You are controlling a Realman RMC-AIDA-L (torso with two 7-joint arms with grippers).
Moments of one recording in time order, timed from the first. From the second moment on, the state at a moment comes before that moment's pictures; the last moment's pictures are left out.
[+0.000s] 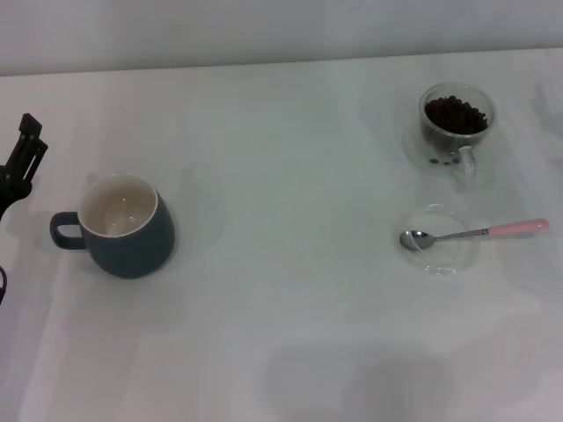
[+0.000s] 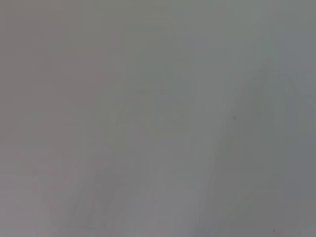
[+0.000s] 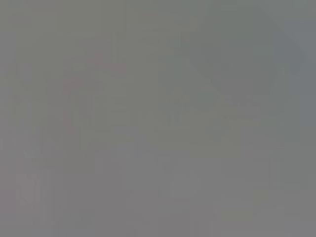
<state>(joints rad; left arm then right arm) -0.31 -2.09 -0.75 -0.31 -0.88 -1.24 2.82 0.51 2.01 -0.17 -0.09 2.06 1.01 -2.79</state>
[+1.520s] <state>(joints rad) -0.04 -2.08 -0.46 -0.24 -0.87 -1.46 2.80 0.51 2.01 -0.16 -0.07 2.06 1.01 -2.78</state>
